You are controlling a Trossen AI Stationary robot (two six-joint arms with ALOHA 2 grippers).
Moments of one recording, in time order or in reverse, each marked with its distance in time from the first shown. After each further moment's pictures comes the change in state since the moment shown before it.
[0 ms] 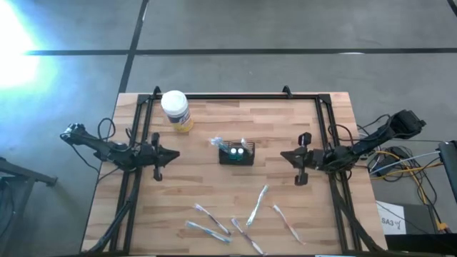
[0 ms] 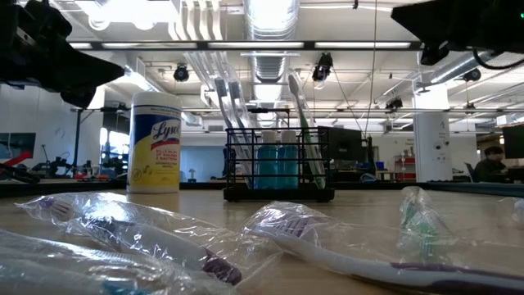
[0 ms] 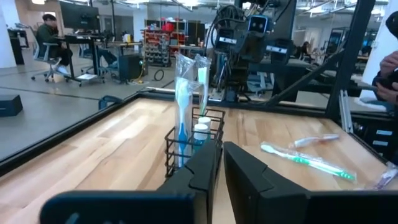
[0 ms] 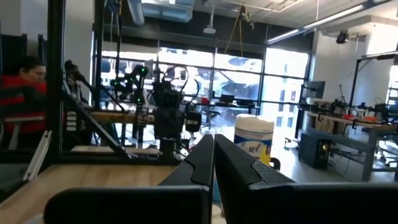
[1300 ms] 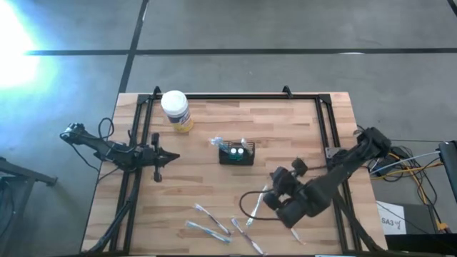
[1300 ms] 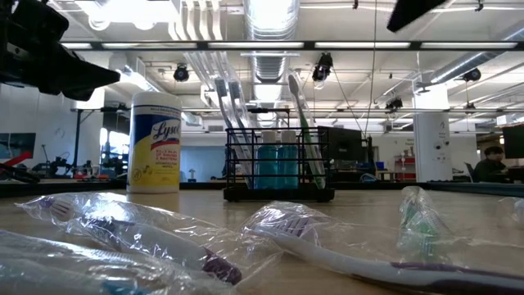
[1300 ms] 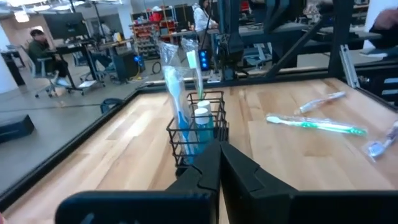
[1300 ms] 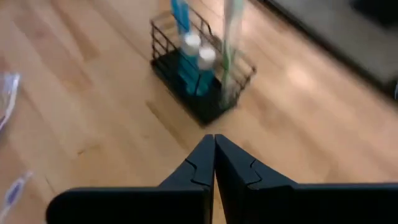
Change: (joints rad) left arm 0.000 0.006 0.040 -0.128 0.032 0.145; right arm 0.244 0.724 1.389 -2.471 0.273 1.568
